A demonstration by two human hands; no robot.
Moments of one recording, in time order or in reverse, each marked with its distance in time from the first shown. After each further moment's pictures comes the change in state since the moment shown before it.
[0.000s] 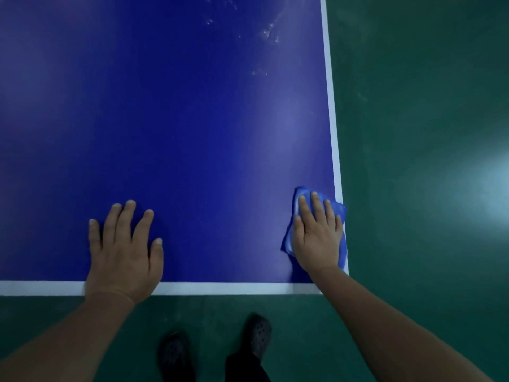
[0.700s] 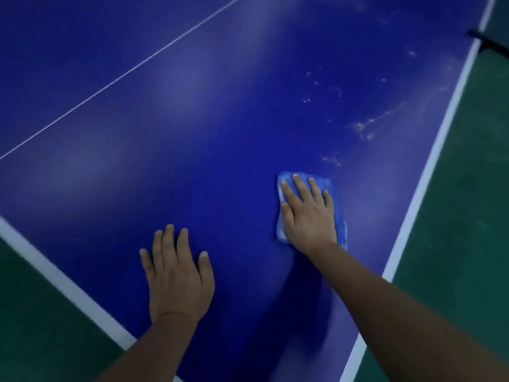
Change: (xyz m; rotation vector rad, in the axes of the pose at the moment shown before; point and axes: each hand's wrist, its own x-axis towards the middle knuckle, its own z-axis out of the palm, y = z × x) left_hand 0.073 0.158 0.019 -0.164 0.214 -0.774; right_hand 0.249 -0.103 -0.022 -0.102 -0.108 -0.858
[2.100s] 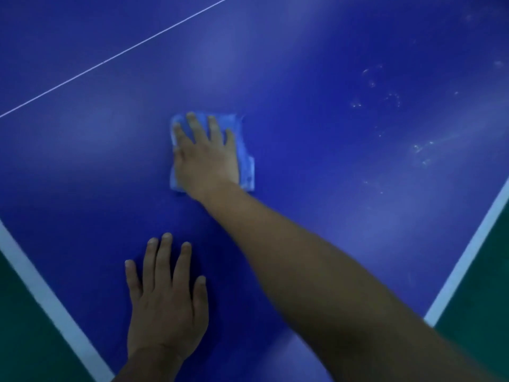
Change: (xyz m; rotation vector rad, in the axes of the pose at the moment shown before) left_hand 0.006 -0.003 0.007 0.057 -0.040 0.002; right_hand 0.147 -0.207 0.007 0.002 0.025 -0.379
